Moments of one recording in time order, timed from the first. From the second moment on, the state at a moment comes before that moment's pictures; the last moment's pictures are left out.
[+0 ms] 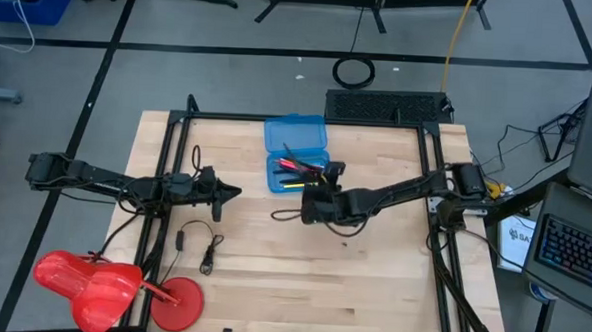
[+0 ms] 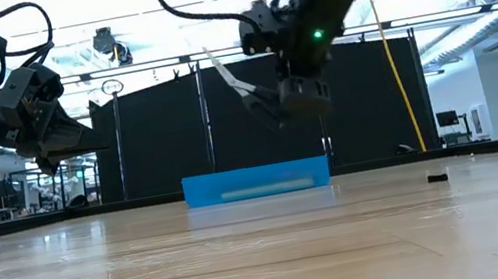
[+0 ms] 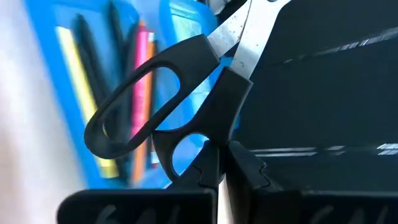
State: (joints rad) left arm 0.01 0.74 0.01 0.44 -0.21 -0.39; right arm 0.12 1.83 1.20 -0.45 1.05 -0.17
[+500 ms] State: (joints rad) left arm 0.01 0.74 0.01 0.44 -0.21 -0.39; right arm 0.01 1.82 1.20 -0.34 0.99 -0.66
